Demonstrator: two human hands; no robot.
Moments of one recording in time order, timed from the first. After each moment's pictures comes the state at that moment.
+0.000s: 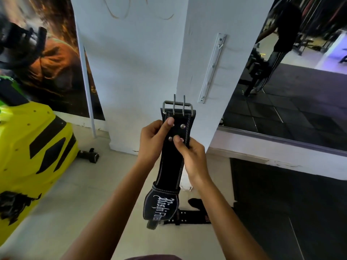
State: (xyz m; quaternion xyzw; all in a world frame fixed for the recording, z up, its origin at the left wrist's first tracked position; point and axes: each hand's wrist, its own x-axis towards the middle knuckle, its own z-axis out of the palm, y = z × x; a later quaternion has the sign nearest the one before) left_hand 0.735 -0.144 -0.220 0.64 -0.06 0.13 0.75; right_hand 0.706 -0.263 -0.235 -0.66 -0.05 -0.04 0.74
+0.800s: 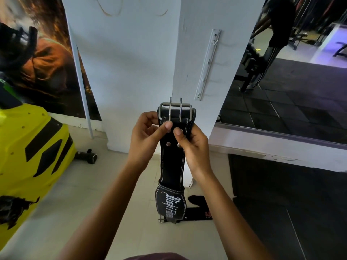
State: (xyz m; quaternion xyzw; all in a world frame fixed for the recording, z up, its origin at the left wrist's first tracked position) left_hand 0.718 -0.129 -0.206 0.63 -0.09 0.11 0.76; right_hand 0.705 -0.264 -0.214 -0.66 -0.08 -0.10 0.74
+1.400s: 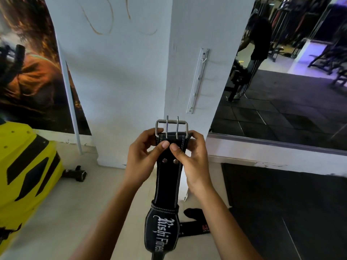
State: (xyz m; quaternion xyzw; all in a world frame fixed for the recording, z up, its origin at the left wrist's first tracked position) left_hand 0.727 -0.126 -0.210 0.67 -0.14 0.13 0.72; right_hand 0.711 -0.264 -0.210 -0.65 -0.01 -0.14 0.74
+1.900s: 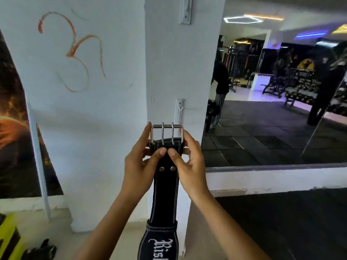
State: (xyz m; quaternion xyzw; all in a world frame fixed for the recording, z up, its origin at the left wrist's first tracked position) left_hand 0.814 -0.145 -0.126 0.71 -0.25 0.23 0.61; right_hand 0.791 -0.271 -0.133 -0.71 -0.07 -0.32 0.62
